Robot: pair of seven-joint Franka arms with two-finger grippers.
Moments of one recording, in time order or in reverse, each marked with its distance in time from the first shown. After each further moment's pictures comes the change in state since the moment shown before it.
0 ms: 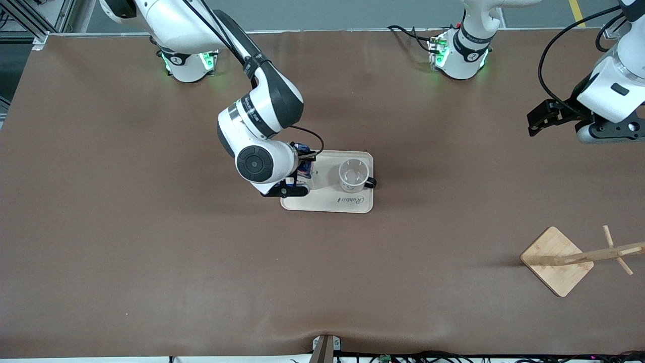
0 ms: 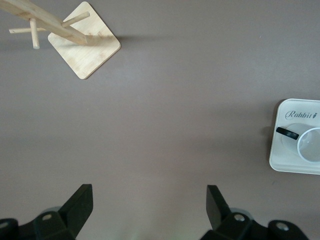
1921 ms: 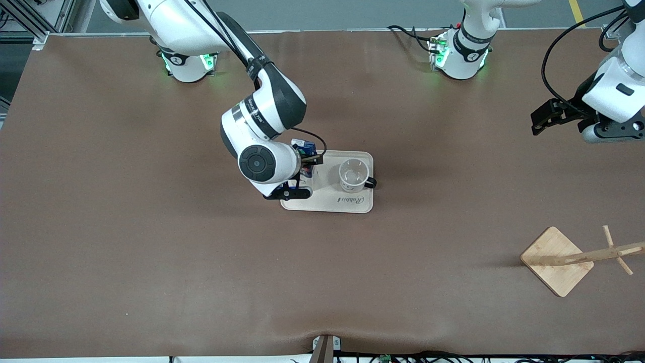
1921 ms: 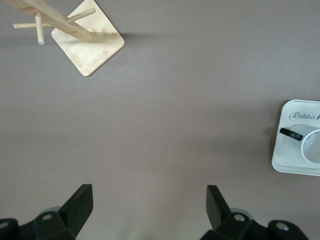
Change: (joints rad) left arm 0.016 -0.004 0.001 -0.007 0.000 0.000 0.000; right arm 0.009 0.014 -0.004 0.012 -0.005 0.046 0.000
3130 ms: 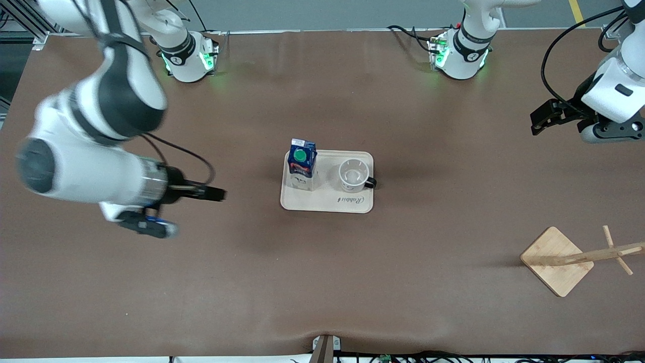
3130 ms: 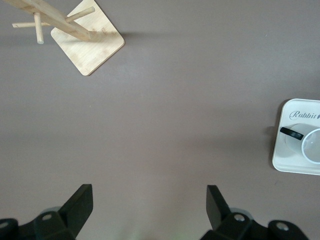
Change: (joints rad) left arm 0.000 0.000 0.000 -0.003 0.000 0.000 0.002; right arm -0.343 -0.185 -0.093 0.197 -0.078 -0.238 -0.016
